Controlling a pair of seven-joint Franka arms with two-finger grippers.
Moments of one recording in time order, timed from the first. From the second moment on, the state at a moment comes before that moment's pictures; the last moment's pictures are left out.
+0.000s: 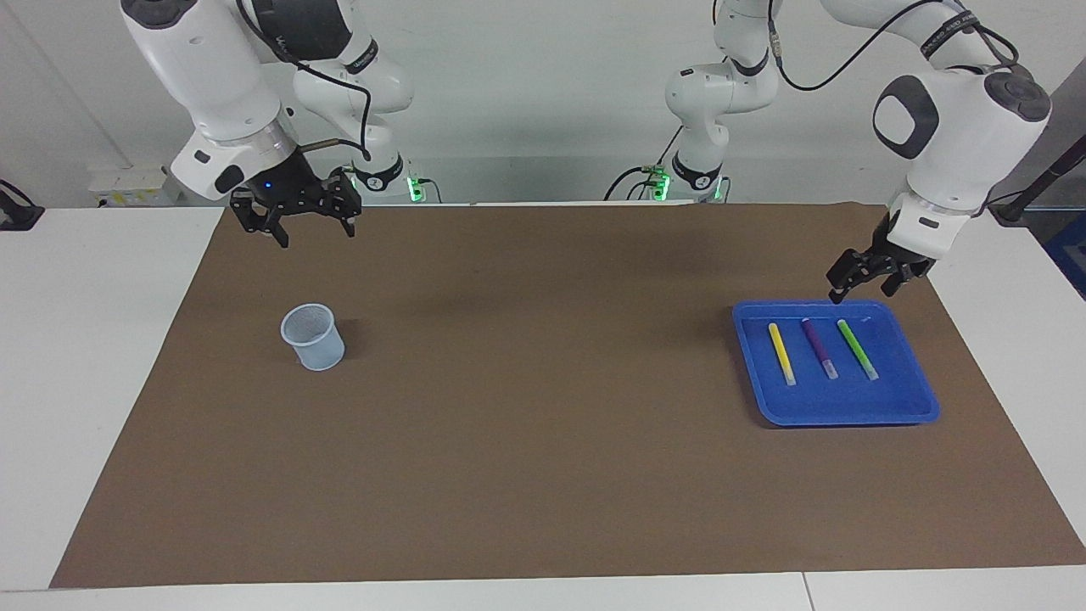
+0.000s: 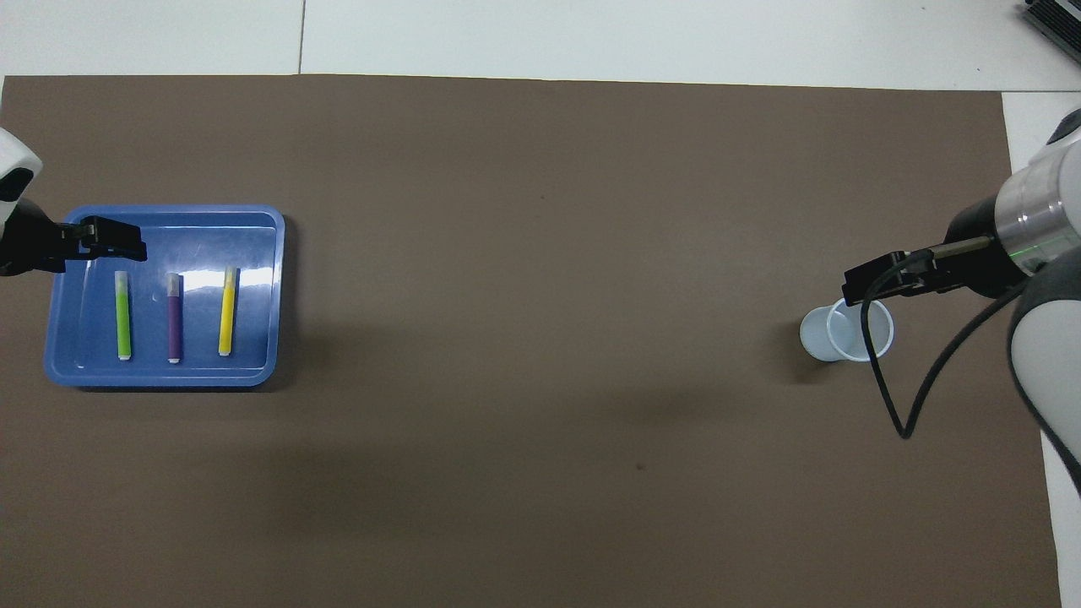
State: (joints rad) left arm 0.07 0.07 -0.01 -1.81 -0.02 1.94 -0.01; right arm 0.01 0.03 0.09 -1.57 0.06 1.53 -0.04
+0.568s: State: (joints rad) left arm 0.07 0.13 -0.01 -1.88 -0.02 2.08 0.00; right arm 0.01 0.03 0.09 -1.57 0.06 1.53 -0.04
